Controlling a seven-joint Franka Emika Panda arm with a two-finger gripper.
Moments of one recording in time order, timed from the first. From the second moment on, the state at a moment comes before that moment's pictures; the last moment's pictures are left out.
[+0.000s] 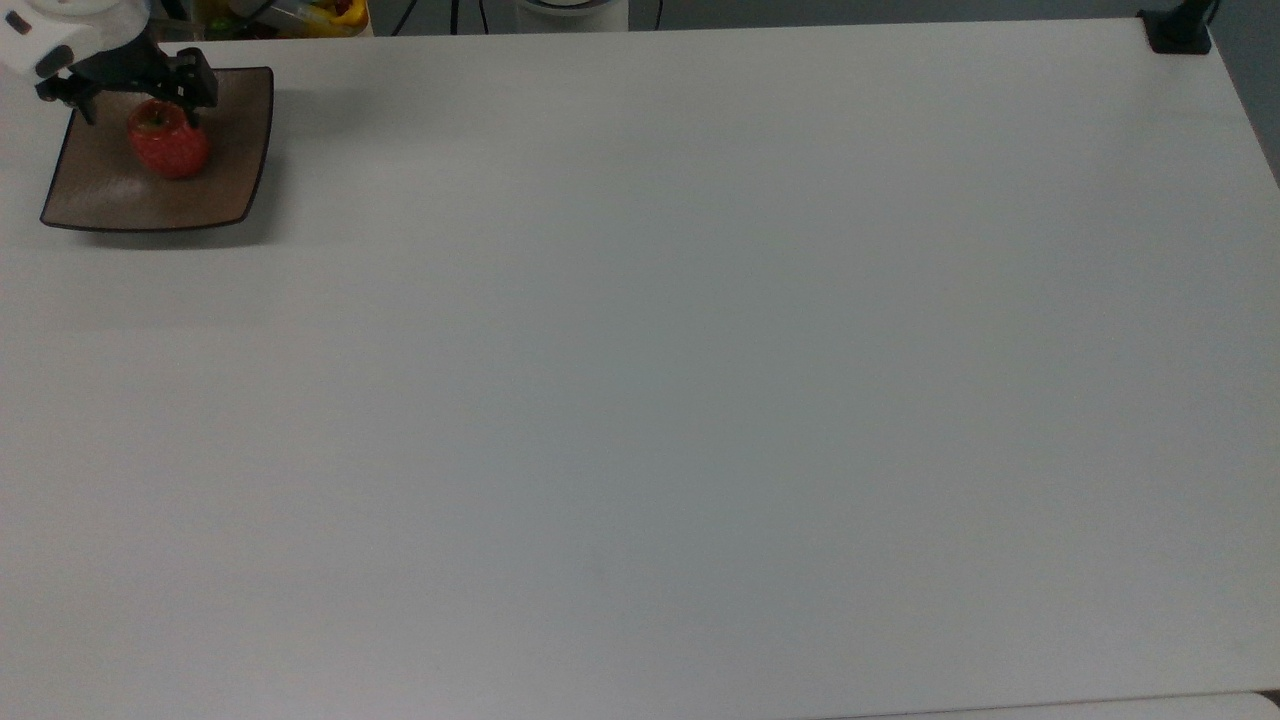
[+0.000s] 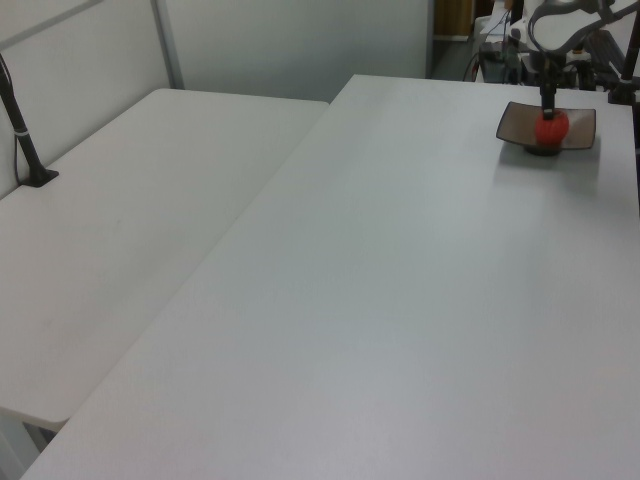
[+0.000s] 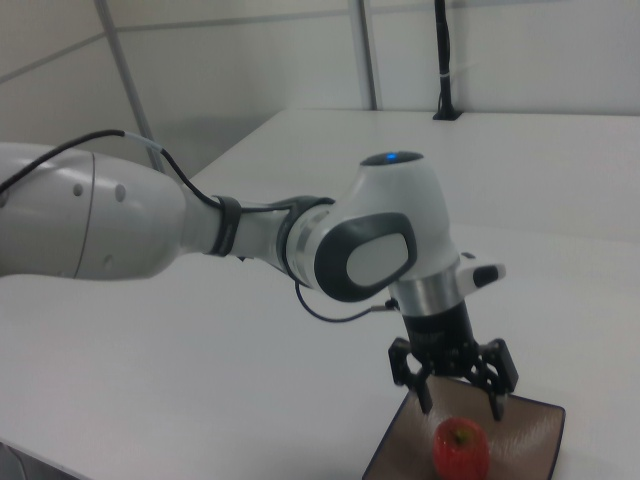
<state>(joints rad) -0.30 0.21 -0.24 -1.90 -0.25 2.14 -0.59</state>
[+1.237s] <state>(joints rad) -0.08 0.01 0.01 -1.76 0.04 1.84 -0.02</state>
